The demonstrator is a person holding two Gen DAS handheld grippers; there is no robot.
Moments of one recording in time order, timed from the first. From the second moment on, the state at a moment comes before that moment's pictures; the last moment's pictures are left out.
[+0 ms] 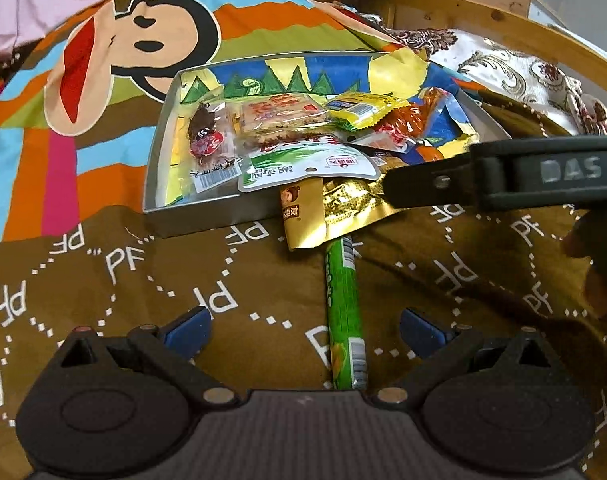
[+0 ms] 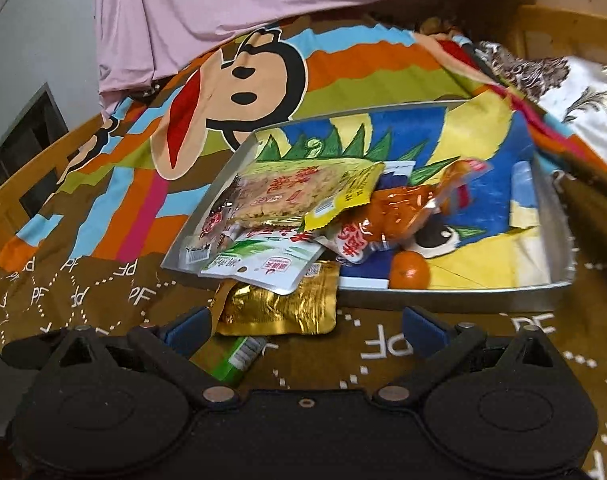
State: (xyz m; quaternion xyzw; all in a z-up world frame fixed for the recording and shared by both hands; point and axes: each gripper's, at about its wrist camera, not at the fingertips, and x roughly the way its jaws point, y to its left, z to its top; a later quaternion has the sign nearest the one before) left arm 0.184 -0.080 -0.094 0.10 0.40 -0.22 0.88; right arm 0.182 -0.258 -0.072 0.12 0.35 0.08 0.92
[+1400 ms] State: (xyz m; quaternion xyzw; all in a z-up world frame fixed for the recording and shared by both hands) left arm 0.186 -0.092 -0.098 0.09 0.42 -0.24 0.87; right arm 0.195 -0.251 -0.080 0.14 0.37 0.10 0.91
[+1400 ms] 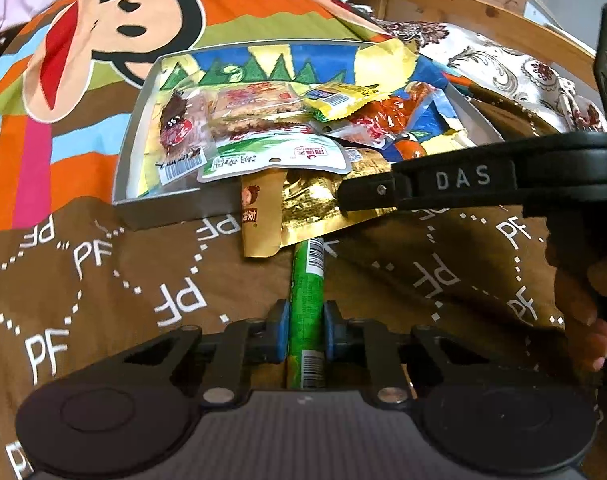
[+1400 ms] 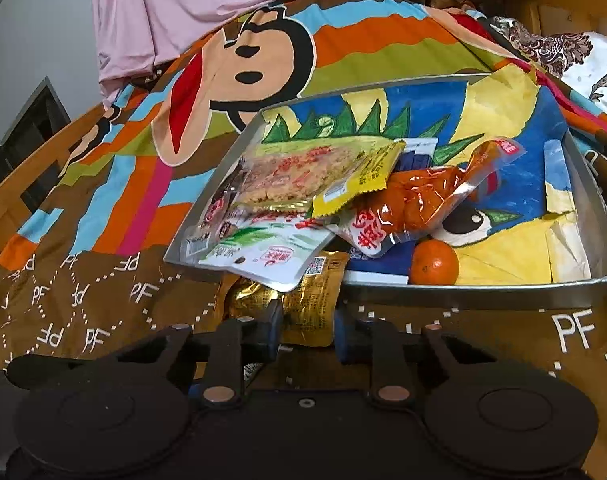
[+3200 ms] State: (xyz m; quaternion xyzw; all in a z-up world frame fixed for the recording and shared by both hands) left arm 0.184 -0.067 -0.091 0.03 0.48 -0.19 0.86; right arm 0.143 -0.236 -0.090 -0.12 0.40 0.16 0.90
